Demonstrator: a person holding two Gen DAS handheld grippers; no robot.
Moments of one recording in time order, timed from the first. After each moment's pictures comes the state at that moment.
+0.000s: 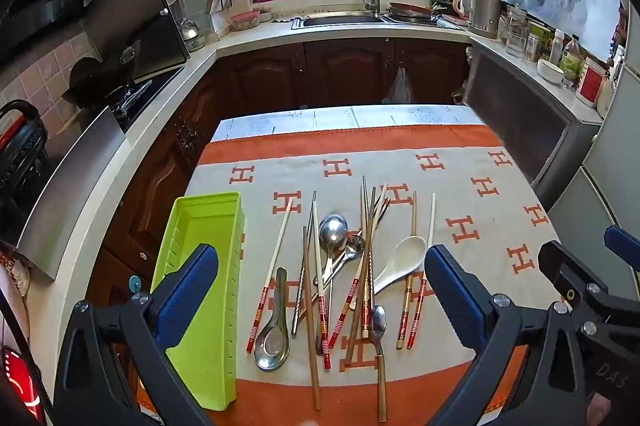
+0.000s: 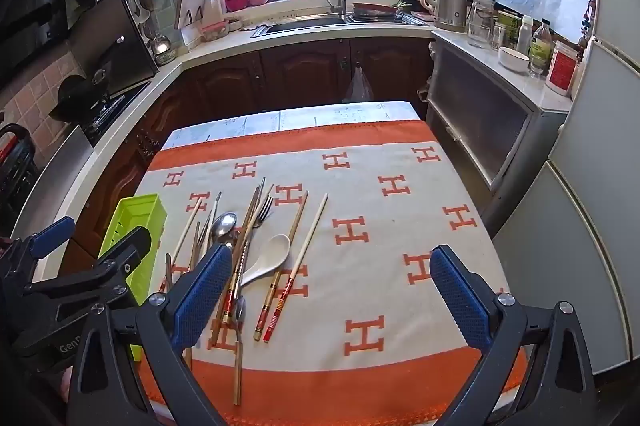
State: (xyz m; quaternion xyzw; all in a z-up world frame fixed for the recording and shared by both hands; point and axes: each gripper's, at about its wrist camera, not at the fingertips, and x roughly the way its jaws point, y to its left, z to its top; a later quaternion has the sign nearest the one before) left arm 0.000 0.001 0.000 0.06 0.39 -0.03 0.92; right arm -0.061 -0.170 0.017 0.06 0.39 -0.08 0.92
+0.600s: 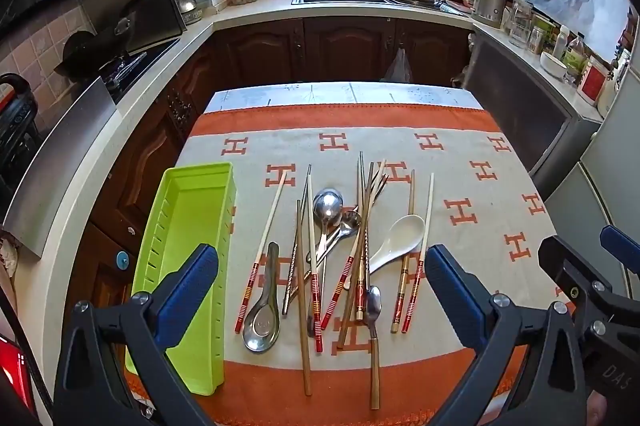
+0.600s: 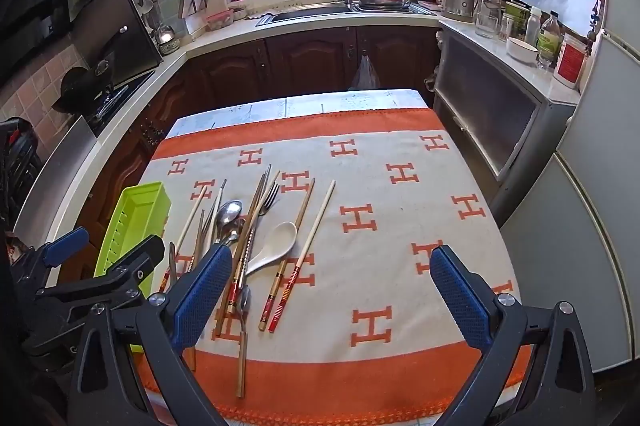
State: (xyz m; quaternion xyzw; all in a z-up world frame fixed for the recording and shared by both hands) left arm 0.005 0.007 -0.017 0.03 0.43 -0.03 0.90; right arm -0.053 -0.165 0.005 0.06 0.41 -0.07 0.91
